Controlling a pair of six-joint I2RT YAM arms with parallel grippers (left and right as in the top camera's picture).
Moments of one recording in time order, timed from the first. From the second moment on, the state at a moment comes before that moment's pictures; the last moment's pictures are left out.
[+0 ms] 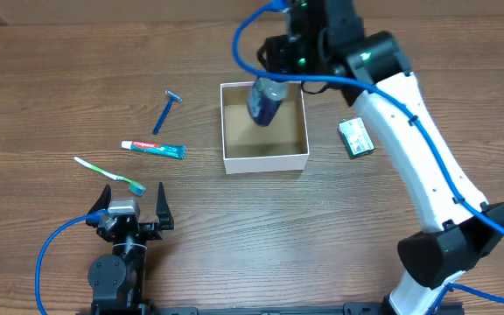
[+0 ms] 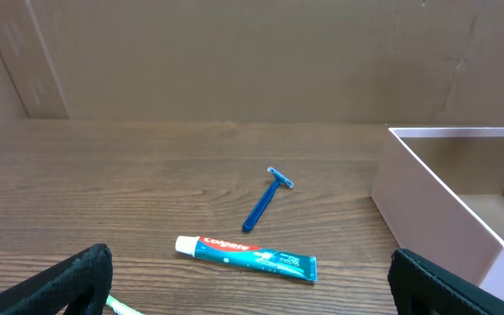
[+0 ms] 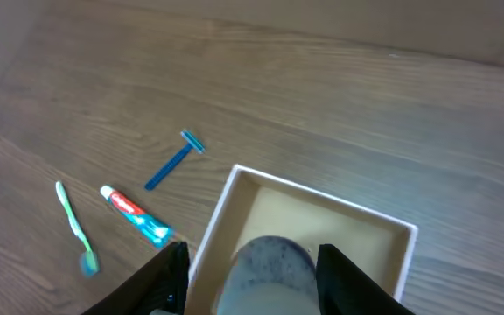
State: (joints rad) left arm 0.02 0.01 0.01 -0.08 -0.02 -0.02; right arm 0.44 1.88 2.03 -0.93 -0.20 0.19
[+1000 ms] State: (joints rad) left arm 0.02 0.01 0.01 -0.08 -0.02 -0.02; right arm 0.57 2.12 1.91 -0.58 -0.02 0.20
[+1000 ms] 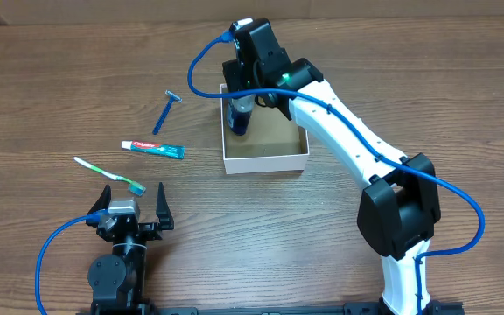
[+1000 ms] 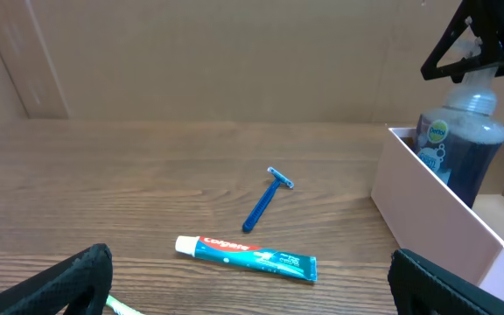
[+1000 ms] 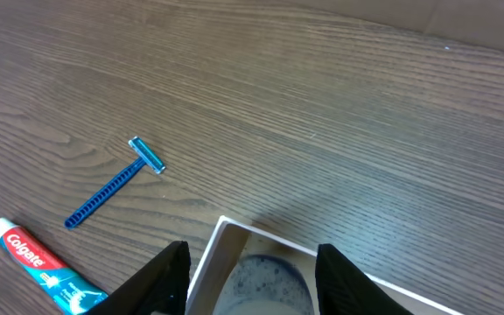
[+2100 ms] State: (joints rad) left arm 0.02 0.01 0.01 -0.08 -0.02 -0.02; right arm 0.09 1.99 2.27 -1.32 0.03 0.19
